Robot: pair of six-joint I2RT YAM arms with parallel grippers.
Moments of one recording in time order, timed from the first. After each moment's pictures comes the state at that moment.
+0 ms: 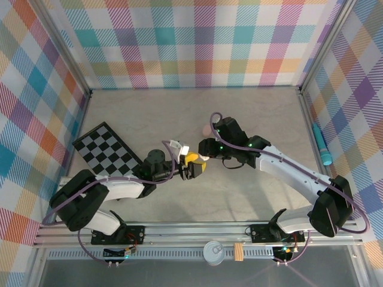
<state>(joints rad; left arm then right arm) -0.73 1.47 0.46 0.86 0.45 -0.46 0.74 1.35 1.10 -0.55 -0.14 0.72</state>
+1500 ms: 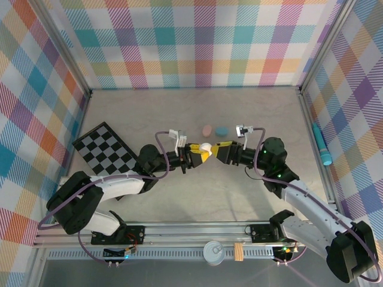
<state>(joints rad) -0.72 1.41 0.55 1.07 0.66 -0.60 0.49 0.92 0.54 0.40 -0.76 0.79</state>
